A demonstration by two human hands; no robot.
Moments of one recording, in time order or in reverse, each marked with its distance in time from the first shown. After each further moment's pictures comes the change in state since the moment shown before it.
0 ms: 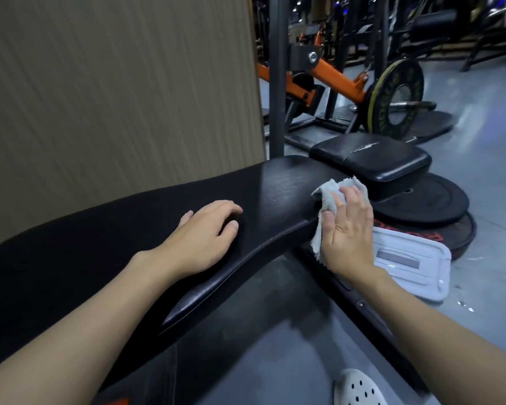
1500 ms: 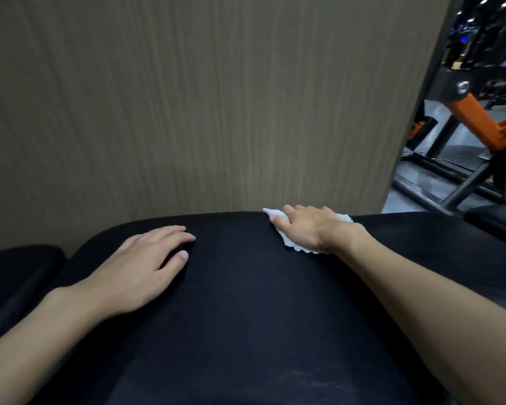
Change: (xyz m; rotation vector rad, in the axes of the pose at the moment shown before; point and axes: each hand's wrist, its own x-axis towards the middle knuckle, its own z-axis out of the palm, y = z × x) left_hand -0.081 -0.230 -0.088 0.176 0.118 -0.340; right_hand 0.140 -0.235 0.170 -0.182 -1.007 -0.402
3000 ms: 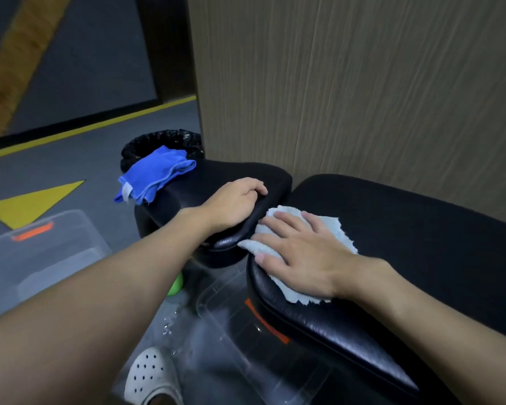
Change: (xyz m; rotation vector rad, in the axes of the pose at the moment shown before) left_hand -0.162 -0.096 -0.049 -0.379 0.280 -0.550; right_hand -0.122 -0.288 0.059 -0.086 -0.051 -1.007
